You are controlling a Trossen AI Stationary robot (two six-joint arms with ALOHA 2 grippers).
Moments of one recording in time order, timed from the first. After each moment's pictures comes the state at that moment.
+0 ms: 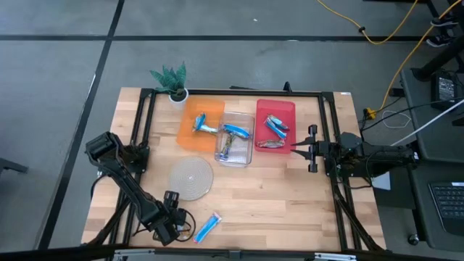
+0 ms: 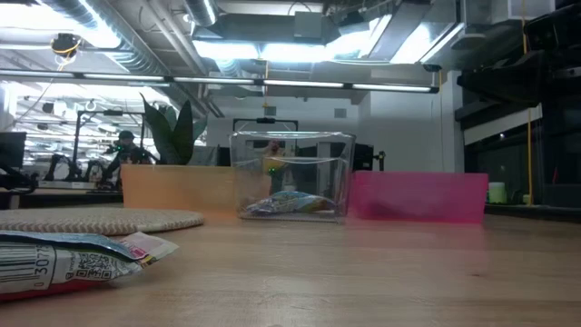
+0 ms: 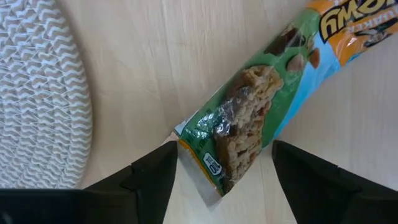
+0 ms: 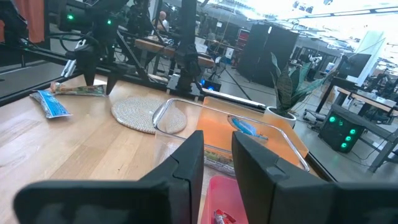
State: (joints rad) left arm -0.90 1.80 1.05 -0.75 -0.12 -0.76; right arm -0.02 0.00 0.01 0.03 0.00 -0.27
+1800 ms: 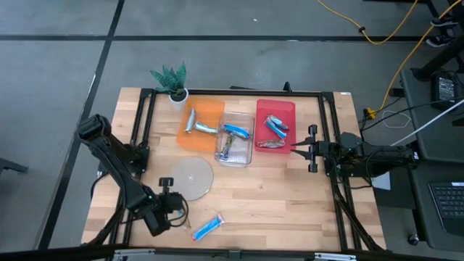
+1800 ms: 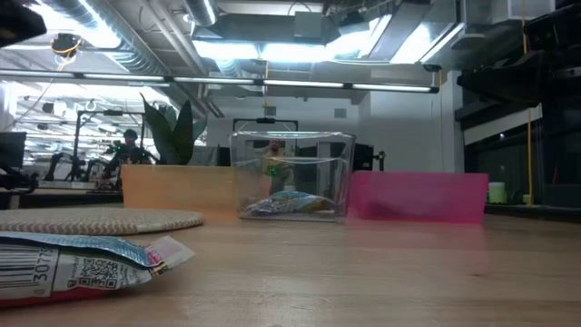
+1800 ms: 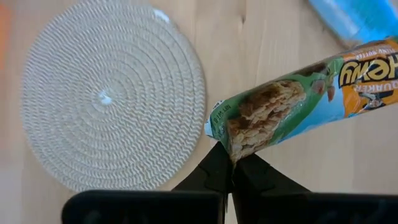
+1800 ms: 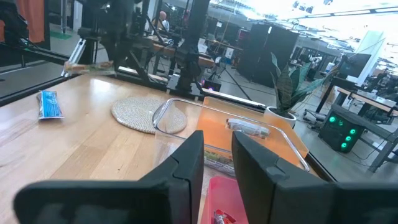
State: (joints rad) left arm -0.90 1.54 1.04 -0.90 -0.36 -0.90; right arm -0.02 0.00 0.01 0.03 0.00 -0.27
